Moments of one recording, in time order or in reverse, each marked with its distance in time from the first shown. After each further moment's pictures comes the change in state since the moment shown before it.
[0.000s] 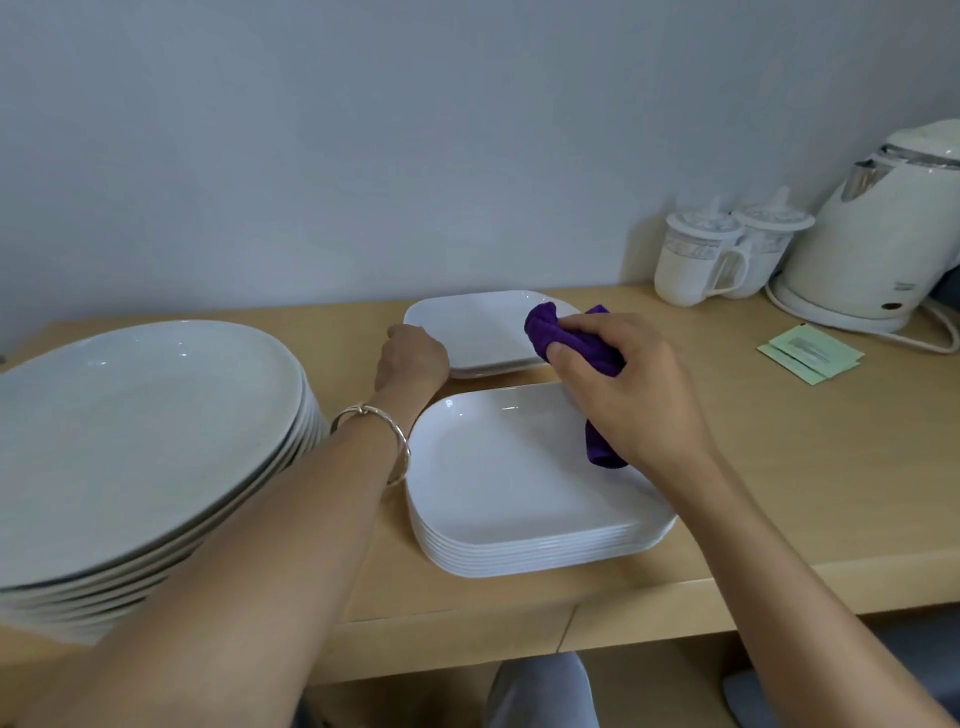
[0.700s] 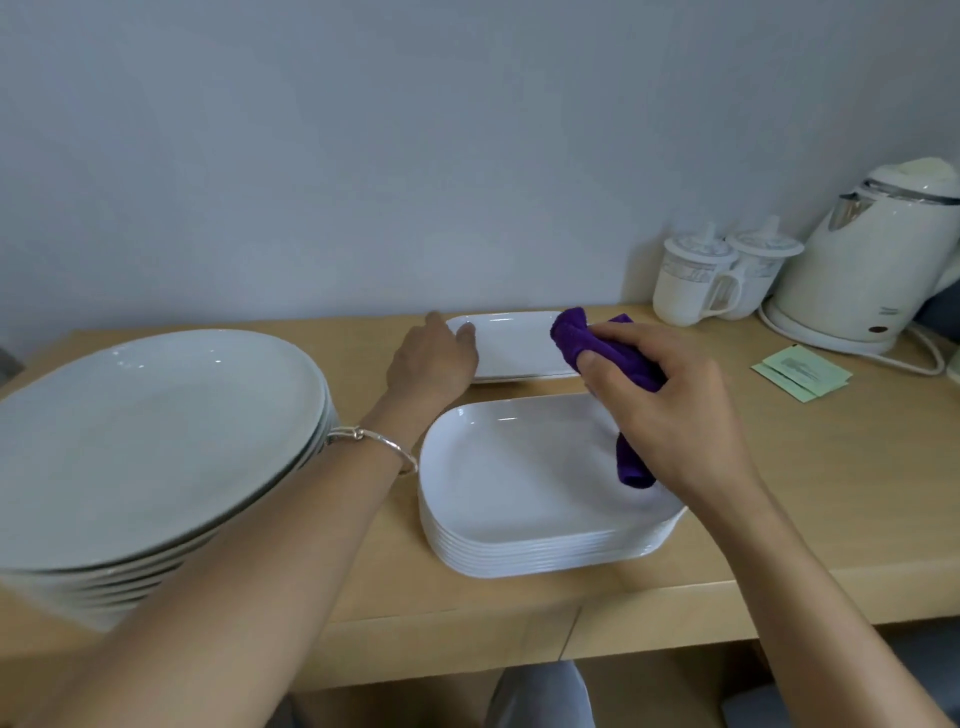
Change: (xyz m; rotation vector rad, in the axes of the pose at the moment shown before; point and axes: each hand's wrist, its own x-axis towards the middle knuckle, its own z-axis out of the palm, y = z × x) left_hand -0.046 0.018 -0.030 0.182 -0.032 0.296; right_hand -0.016 -0.015 -0.020 0.084 0.057 -0.012
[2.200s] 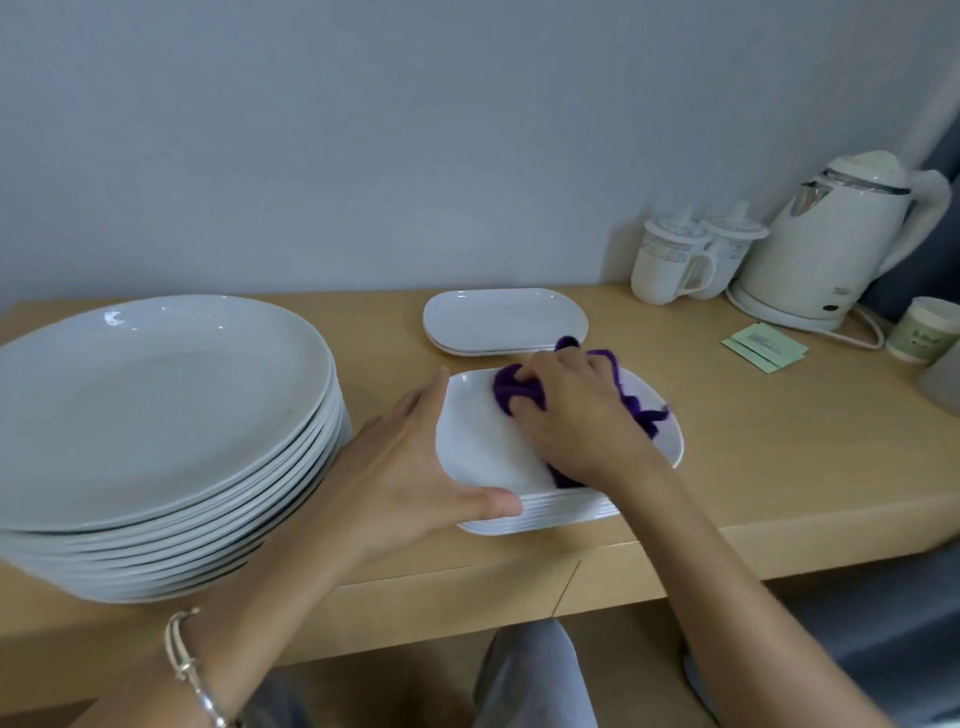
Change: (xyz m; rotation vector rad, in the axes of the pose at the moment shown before) left_hand -0.115 -0.062 -0.030 -0.049 -0.321 0.348; right_hand -0.016 0.002 0.057 -0.657 -0.360 0.025
